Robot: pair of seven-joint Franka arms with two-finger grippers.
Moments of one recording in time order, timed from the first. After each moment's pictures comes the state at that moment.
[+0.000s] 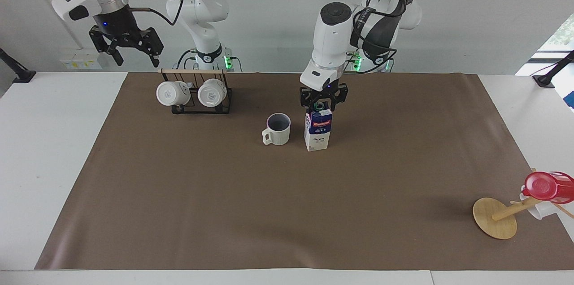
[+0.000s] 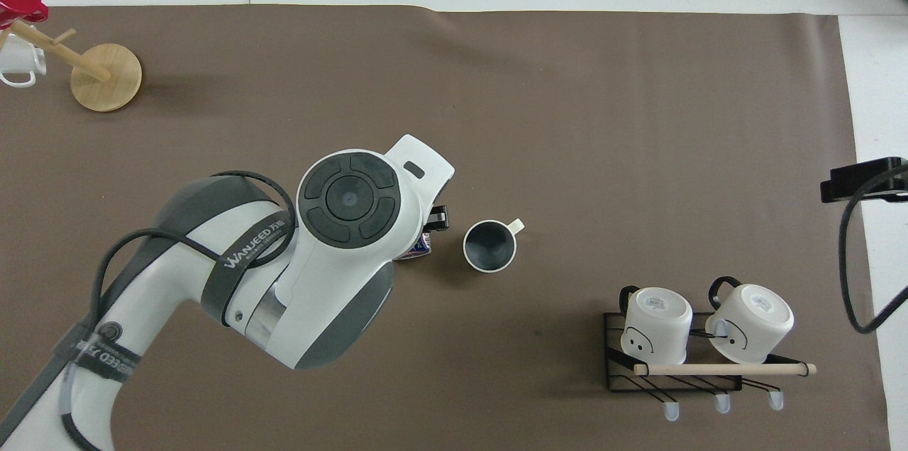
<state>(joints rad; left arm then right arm) -0.53 0.13 -0.14 -1.79 0.04 1.96 -0.75 0.04 -0.07 -0.07 -1.53 -0.03 1.48 0.03</state>
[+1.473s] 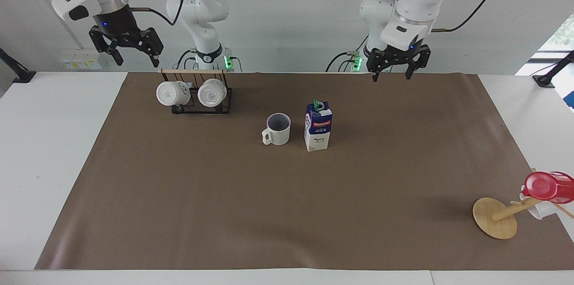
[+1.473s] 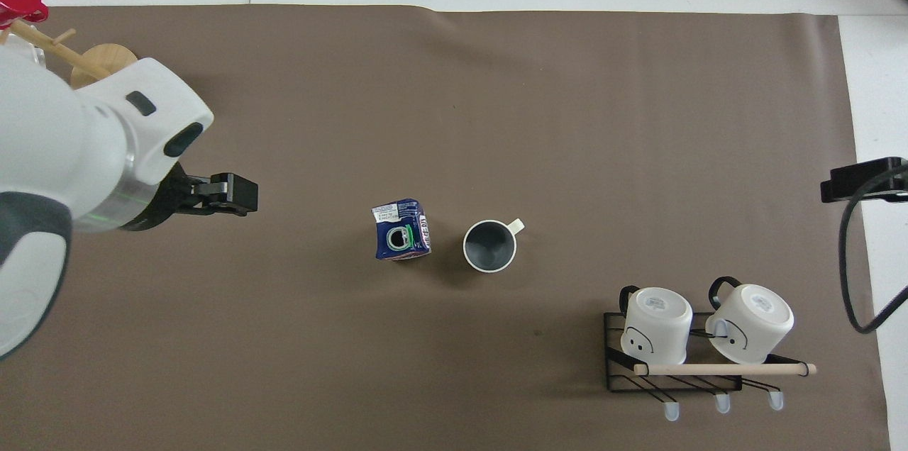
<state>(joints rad) -0.25 -0.05 -0.08 -1.61 0.04 1.54 -0.31 0.04 -0.07 -0.07 -1.53 -0.03 1.48 0.03</state>
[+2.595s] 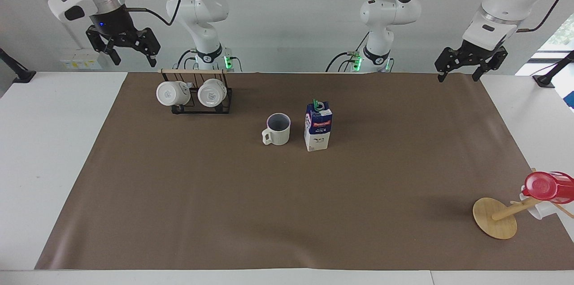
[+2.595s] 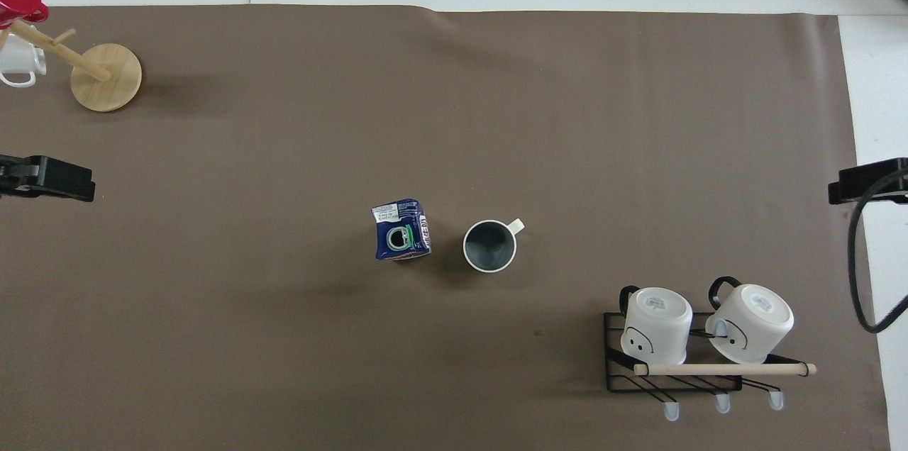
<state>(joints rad) 0.02 -0.06 -0.08 -1.60 0.05 1.53 0.02 0.04 -0.07 -0.08 -1.53 -0.03 1.47 0.03</state>
